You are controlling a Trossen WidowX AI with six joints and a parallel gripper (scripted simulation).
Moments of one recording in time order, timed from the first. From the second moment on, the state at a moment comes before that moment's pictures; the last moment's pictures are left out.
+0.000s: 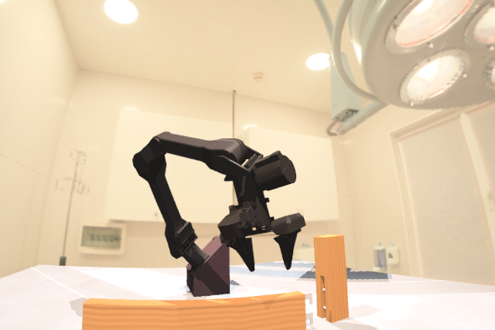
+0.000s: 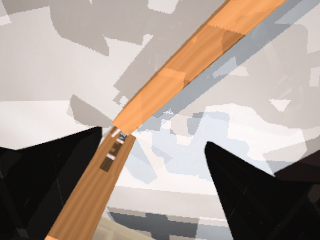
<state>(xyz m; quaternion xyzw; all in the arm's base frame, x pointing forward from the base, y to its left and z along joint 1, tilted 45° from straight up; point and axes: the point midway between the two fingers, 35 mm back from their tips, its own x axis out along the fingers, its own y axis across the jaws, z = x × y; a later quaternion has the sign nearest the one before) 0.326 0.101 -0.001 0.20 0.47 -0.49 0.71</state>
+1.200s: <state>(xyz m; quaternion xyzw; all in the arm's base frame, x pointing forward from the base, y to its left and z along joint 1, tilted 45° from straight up) 0.344 0.062 -0.003 0.33 0.22 -0.66 0.64</state>
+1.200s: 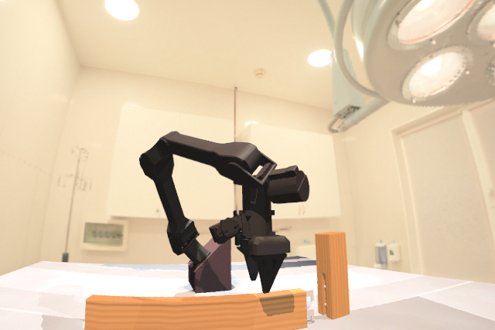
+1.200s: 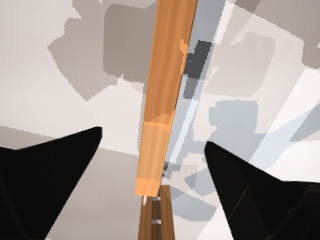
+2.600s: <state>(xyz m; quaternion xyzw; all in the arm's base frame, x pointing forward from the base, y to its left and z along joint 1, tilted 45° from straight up) 0.347 0.016 -0.049 0.33 0.22 -0.66 0.64</state>
